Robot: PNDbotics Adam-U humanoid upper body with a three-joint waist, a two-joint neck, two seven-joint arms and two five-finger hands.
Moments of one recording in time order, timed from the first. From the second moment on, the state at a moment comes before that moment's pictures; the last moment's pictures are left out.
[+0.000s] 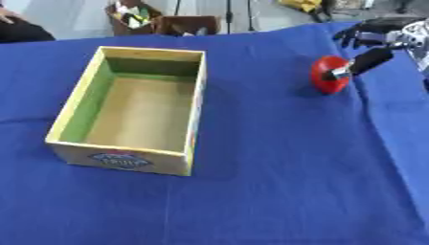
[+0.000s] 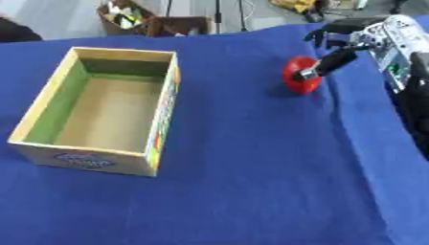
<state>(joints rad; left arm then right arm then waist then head) -0.25 0.15 0.19 -1.97 0.17 -0.29 -0.14 -1.03 -0.79 0.13 -0.97 0.98 -0.21 0.63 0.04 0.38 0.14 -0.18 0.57</state>
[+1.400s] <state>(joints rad) -0.25 0.15 0.19 -1.98 0.17 -0.28 -0.14 -1.01 -0.74 0.16 -0.93 1.09 -0.11 0.61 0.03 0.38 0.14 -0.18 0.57</state>
